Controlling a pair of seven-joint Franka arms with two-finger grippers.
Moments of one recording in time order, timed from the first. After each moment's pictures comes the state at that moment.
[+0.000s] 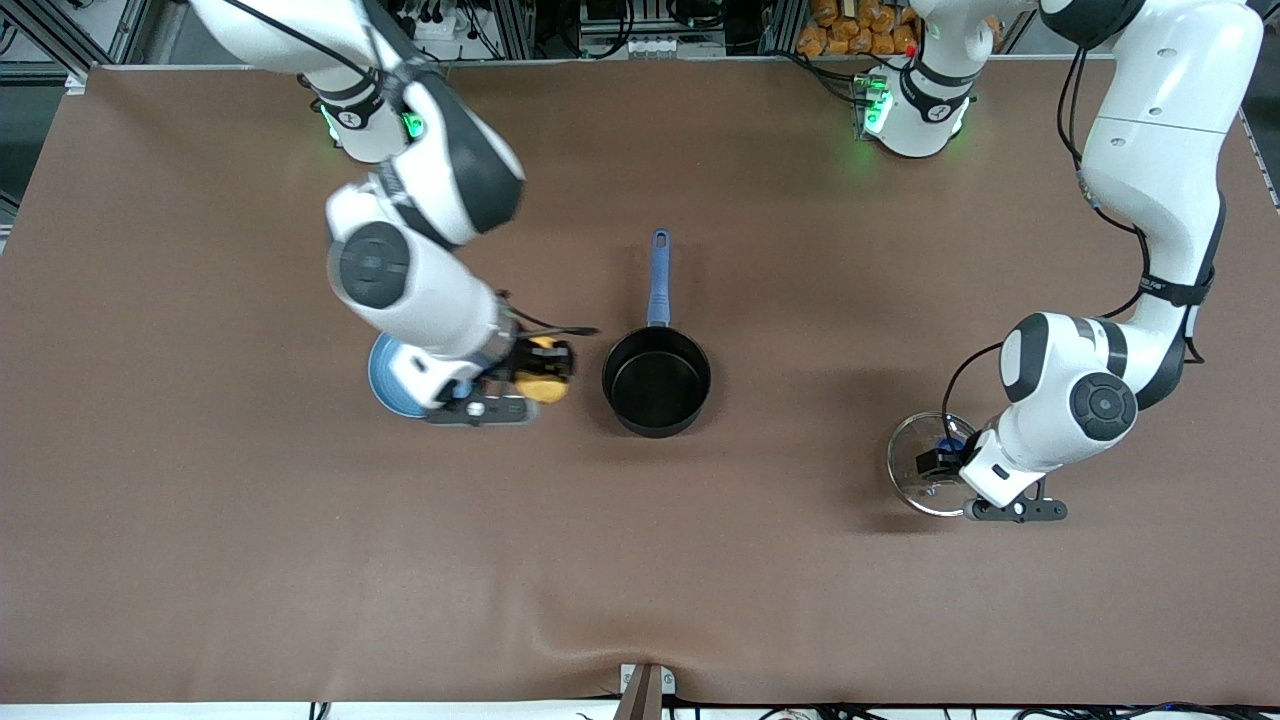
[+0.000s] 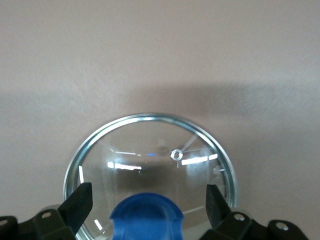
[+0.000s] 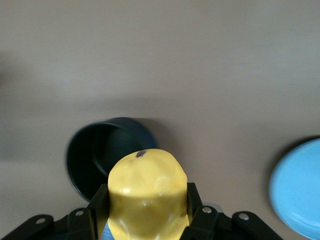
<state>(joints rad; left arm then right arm) 0.14 0.68 -0.25 -1.66 0.19 2.38 -0.17 0.49 0.58 0.10 -1.31 0.17 1.96 0.53</state>
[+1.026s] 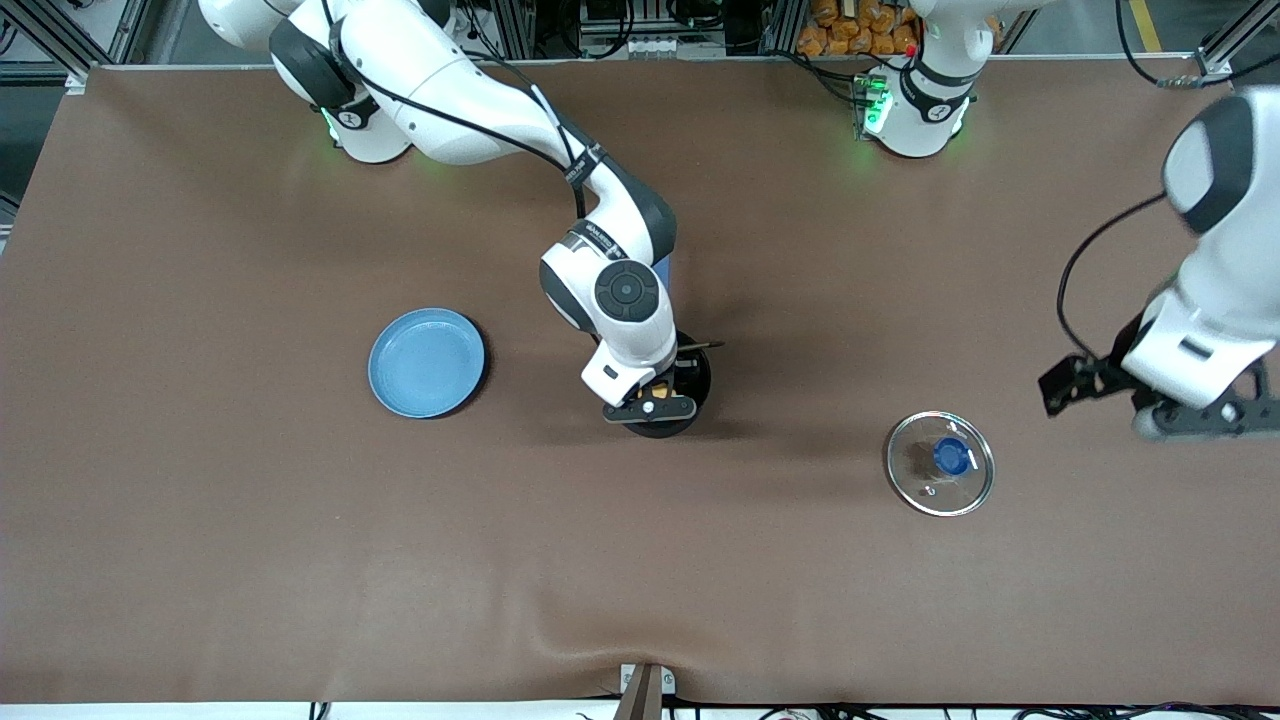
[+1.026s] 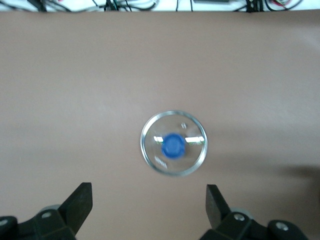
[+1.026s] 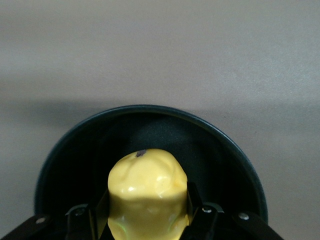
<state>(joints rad) 0.14 0.18 -0.26 -1.57 0.11 1.88 -0.18 0.70 0.92 0.08 -1.16 0.00 2.13 0.71</state>
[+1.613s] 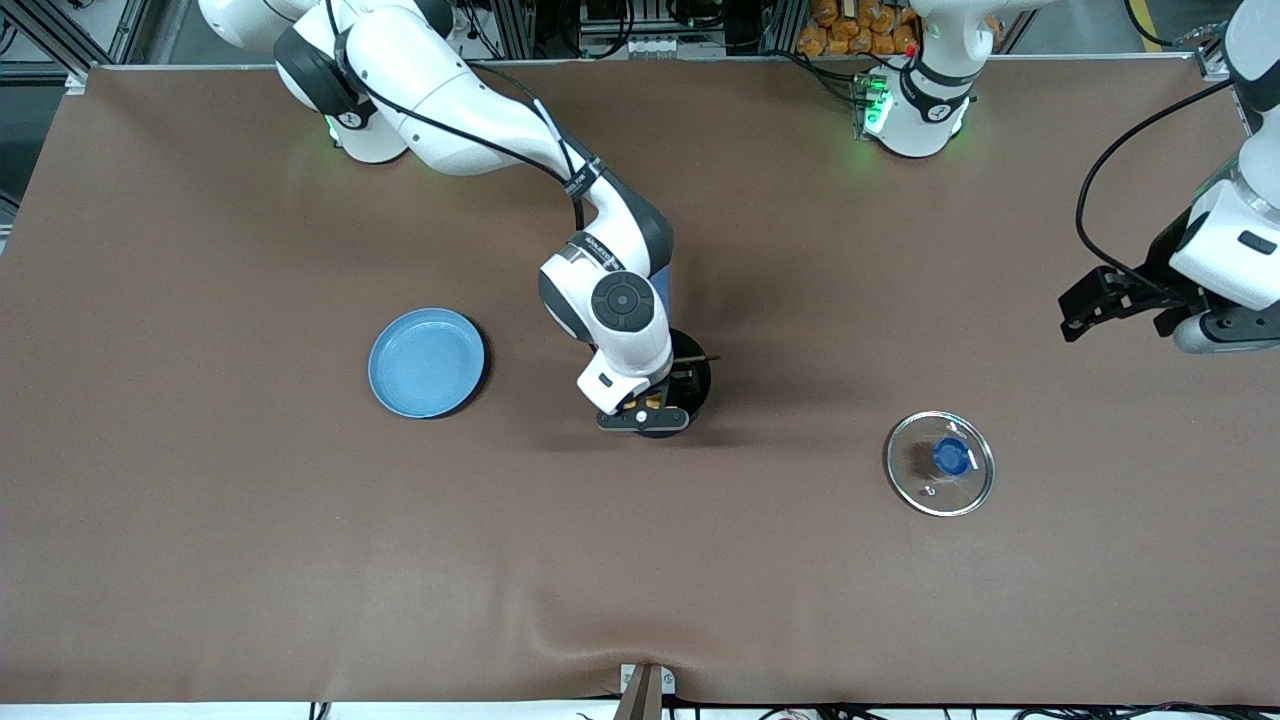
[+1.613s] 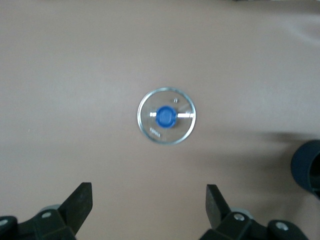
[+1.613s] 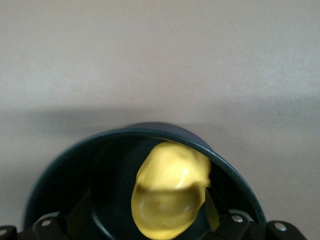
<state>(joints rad) 0.13 0.09 -0.26 -1.52 0.06 1.69 -0.18 0.69 0.94 0.07 -1.12 -0.01 2.15 0.76</state>
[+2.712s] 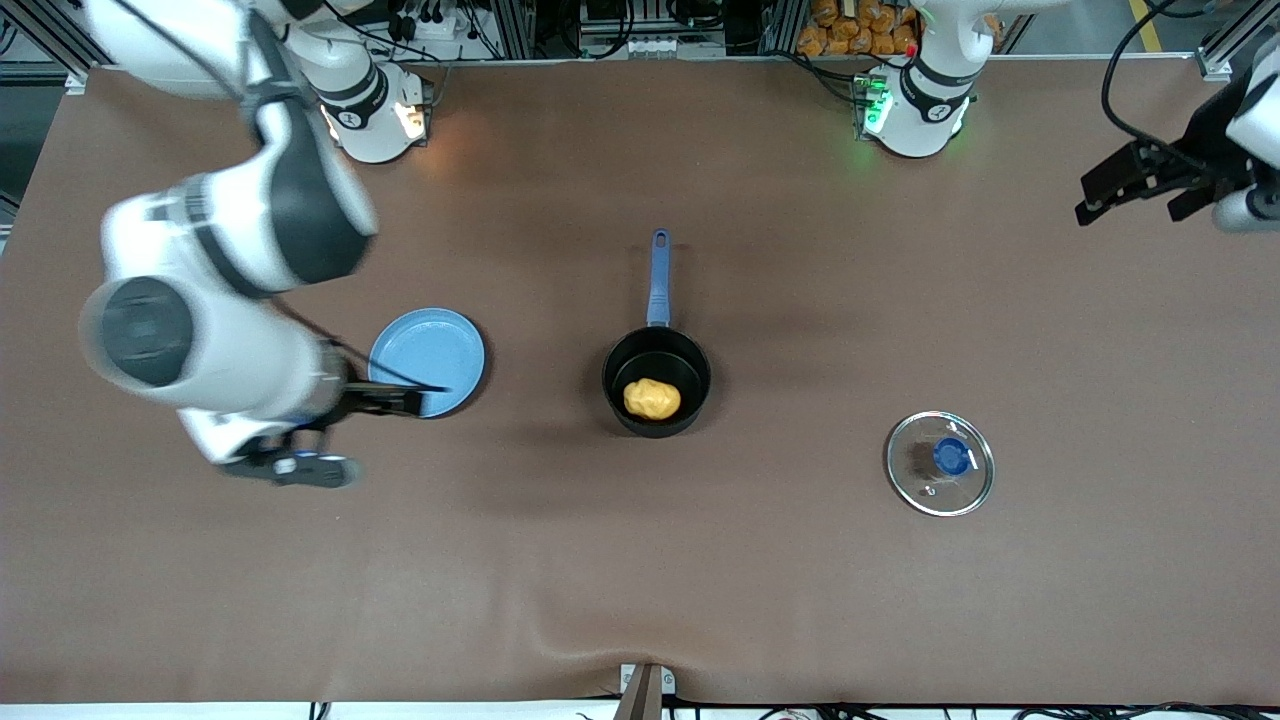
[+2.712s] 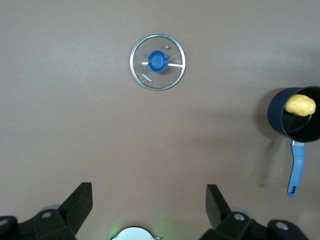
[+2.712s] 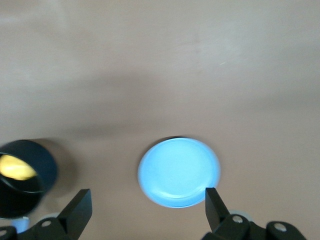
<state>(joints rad) 0.00 -0.06 -0.09 -1.51 -0.04 1.43 -0.16 0.23 0.62 0.02 -0.96 0.03 1.44 0.33</state>
